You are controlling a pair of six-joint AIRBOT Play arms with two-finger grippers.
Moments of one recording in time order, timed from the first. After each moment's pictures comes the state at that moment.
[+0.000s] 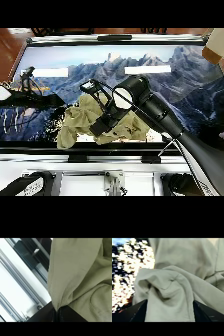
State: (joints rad) left arm 0.06 -1.10 1.06 1.07 -1.15 -1.36; right arm 0.84 -1.39 1.59 -1.28 1.52 1.58
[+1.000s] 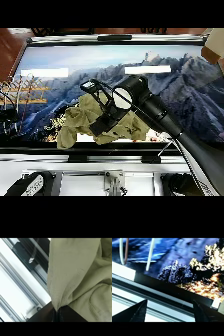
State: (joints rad) left arm 0.27 -0.93 1.06 1.74 -1.41 -1.55; right arm 0.84 -1.39 1.59 -1.29 1.51 1.60
